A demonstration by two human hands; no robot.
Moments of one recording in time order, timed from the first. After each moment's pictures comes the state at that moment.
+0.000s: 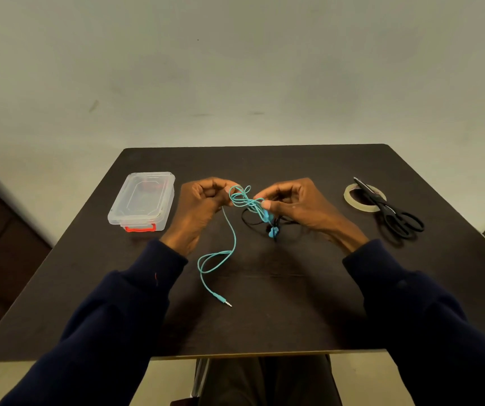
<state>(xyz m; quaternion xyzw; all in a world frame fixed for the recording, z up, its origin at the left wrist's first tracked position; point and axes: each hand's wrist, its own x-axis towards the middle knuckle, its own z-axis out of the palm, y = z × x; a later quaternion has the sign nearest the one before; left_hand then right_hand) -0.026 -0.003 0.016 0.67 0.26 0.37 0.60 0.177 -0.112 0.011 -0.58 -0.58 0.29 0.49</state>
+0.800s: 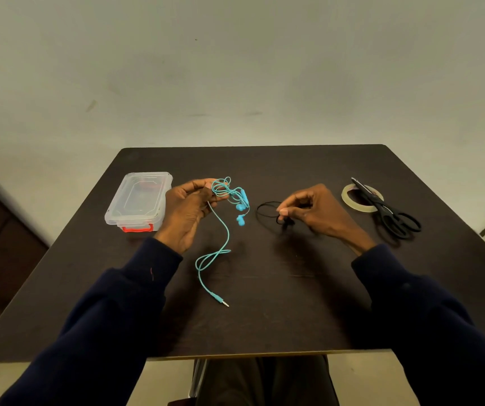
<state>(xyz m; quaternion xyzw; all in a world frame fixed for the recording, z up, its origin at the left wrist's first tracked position) -0.029 0.011 0.005 0.53 0.30 0.40 0.68 0.208 -0.130 -0.005 -0.69 -0.56 0.20 0.41</state>
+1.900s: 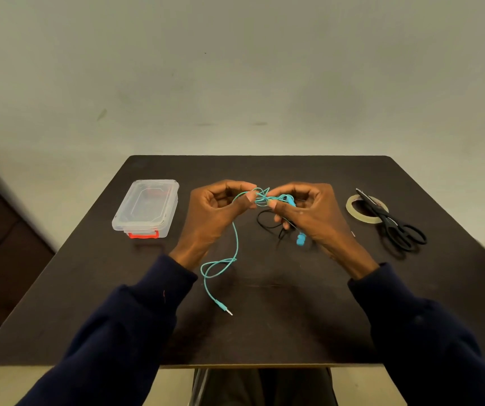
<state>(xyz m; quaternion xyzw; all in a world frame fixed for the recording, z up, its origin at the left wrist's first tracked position) -0.026 -0.024 0.028 0.70 0.15 0.42 0.55 0.145 -0.138 0.037 -0.59 -0.52 0.21 0.58</state>
